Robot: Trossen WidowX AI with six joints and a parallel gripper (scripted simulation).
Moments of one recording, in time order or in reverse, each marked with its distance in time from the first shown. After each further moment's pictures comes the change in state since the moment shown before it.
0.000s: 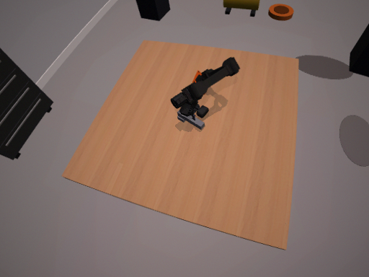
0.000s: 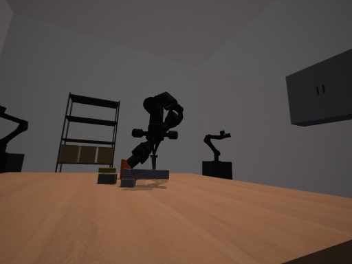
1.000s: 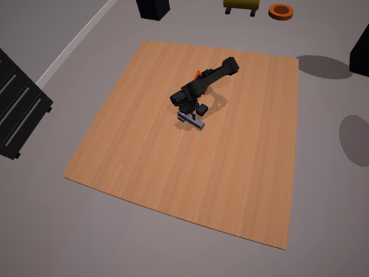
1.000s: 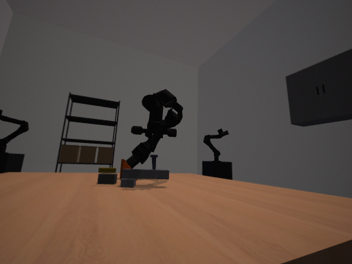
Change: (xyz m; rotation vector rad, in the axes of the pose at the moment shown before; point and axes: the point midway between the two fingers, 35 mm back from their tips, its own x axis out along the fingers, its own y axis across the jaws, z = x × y) arm -0.013 -0.004 -0.004 0.030 0.013 -0.025
